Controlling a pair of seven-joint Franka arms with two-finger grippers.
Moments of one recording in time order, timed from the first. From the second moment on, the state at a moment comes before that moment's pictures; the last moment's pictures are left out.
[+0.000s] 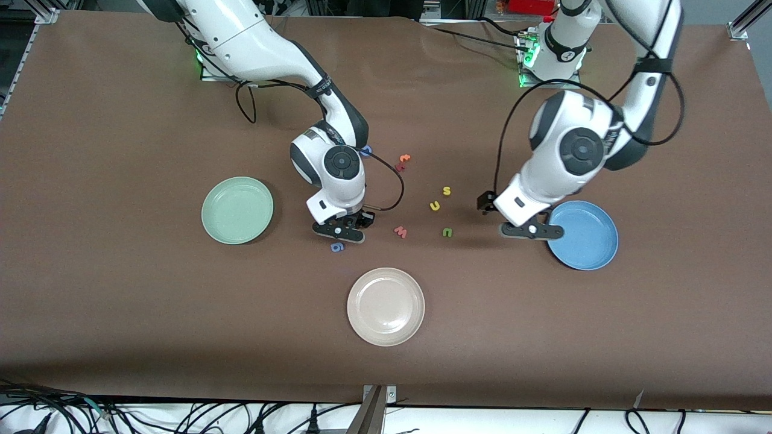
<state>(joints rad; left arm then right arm) -0.45 0.34 0.05 -1.87 -0.13 2.18 -0.32 0.64 0.79 0.04 -1.56 -0.17 2.35 0.99</state>
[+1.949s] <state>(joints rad) -0.45 0.35 0.06 -1.90 -0.17 2.23 -0.42 0.48 0.62 -0.01 -1.53 -0.18 2.05 0.44</state>
